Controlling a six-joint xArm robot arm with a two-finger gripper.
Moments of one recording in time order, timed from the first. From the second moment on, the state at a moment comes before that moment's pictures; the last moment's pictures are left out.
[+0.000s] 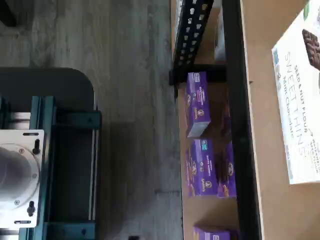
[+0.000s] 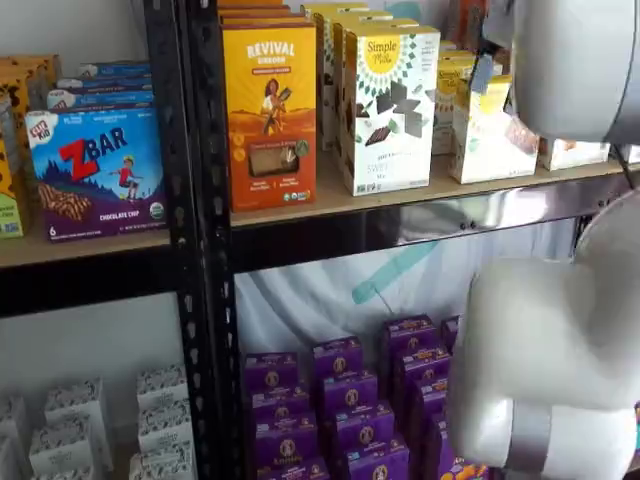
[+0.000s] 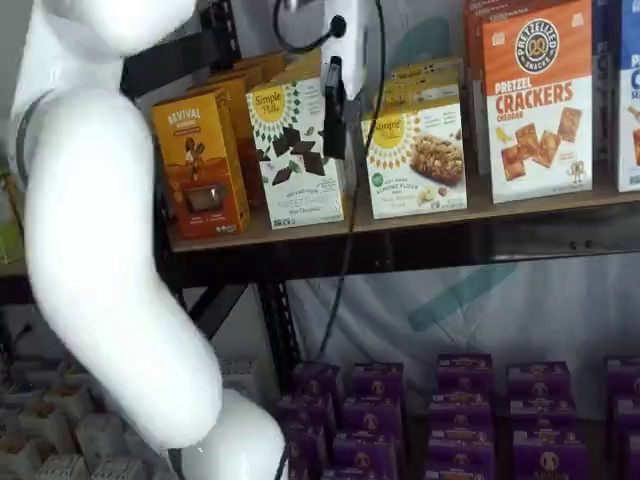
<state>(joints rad) -0.51 -0.40 -1.41 0.28 1.88 -1.99</state>
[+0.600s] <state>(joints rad) -0.51 -0.45 -1.35 0.33 1.83 -1.98</state>
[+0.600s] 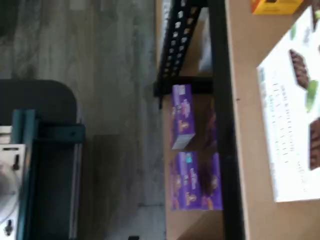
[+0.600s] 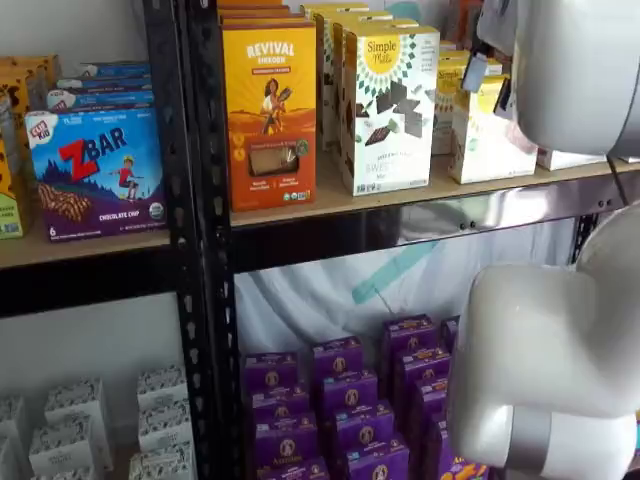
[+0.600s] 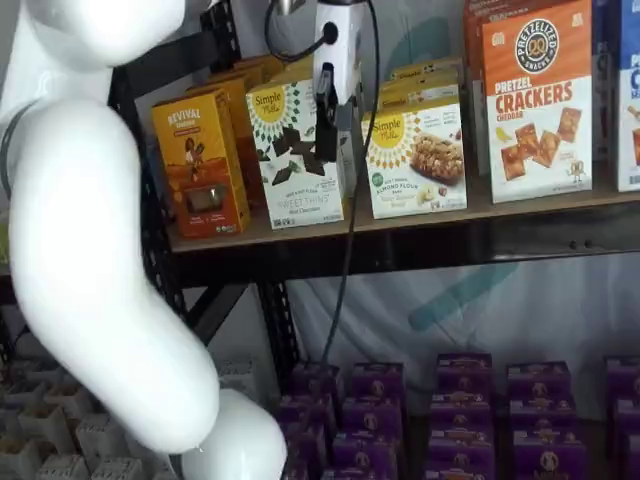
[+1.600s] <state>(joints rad) -0.55 -0.28 -1.45 0.40 1.65 -2.03</state>
